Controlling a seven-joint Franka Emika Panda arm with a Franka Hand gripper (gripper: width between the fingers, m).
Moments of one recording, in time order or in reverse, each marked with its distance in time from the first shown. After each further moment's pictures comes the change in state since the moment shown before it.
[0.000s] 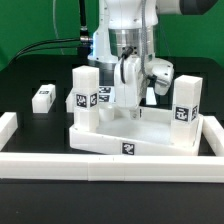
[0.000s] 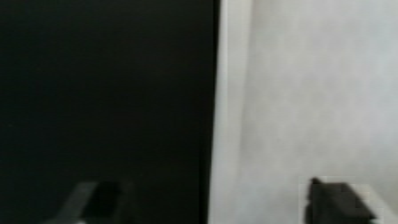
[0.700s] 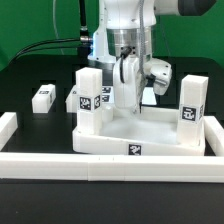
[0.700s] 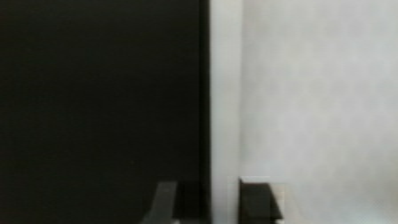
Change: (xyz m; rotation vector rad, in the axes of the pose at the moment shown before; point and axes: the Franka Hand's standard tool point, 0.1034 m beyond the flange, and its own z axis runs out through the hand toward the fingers) arm 0.002 -0.002 -0.001 0.009 0.004 -0.010
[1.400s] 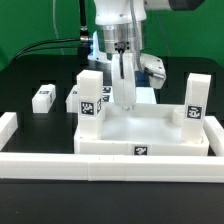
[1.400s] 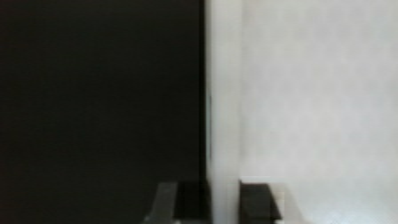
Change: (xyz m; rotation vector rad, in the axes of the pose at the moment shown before) arm 0.020 -0.013 -0.011 -0.005 -0.012 -0.211
